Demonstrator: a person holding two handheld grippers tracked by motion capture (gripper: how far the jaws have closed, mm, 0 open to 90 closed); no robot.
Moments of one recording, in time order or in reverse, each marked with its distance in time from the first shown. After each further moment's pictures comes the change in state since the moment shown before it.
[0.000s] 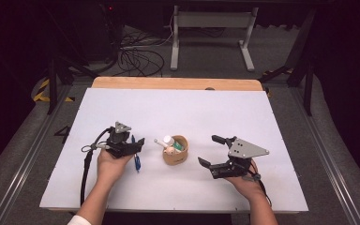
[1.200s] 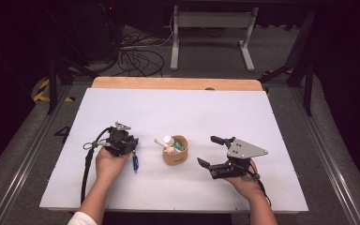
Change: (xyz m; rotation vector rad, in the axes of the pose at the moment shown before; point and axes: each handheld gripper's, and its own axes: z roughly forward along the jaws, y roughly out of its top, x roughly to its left) left arm 0.012 -0.002 0.014 0.098 0.025 -0.019; right arm 0.001 -0.001 0.002 0.011 0.008 -0.006
